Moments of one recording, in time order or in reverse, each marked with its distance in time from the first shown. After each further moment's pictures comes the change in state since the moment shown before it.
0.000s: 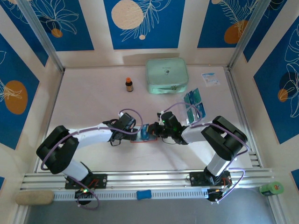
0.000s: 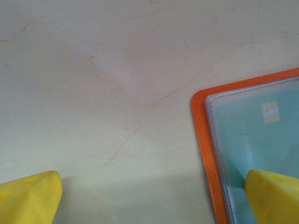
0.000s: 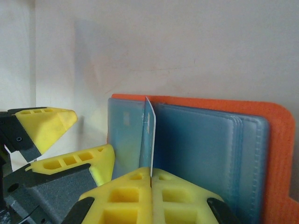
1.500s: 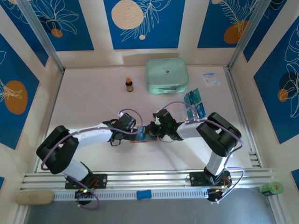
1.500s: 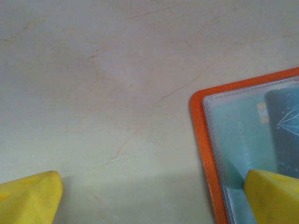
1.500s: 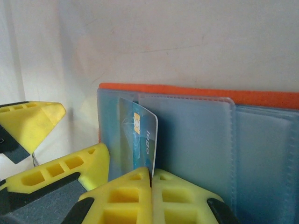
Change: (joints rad) left arm 0.000 0.000 -0.001 -0.001 -0.002 0.000; right arm 0.010 0.086 0.127 -0.156 -0.072 0.019
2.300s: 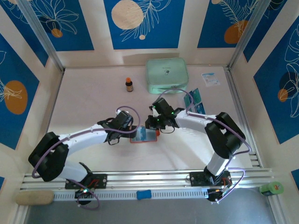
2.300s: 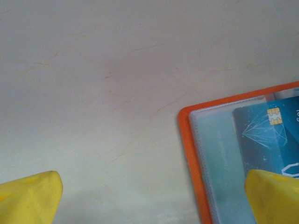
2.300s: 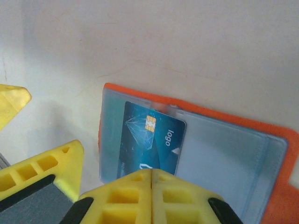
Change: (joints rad) left arm 0.008 -0.112 0.010 -0.045 -0.002 -0.012; right arm -0.027 -0.043 0.296 -0.559 0.035 -0.312
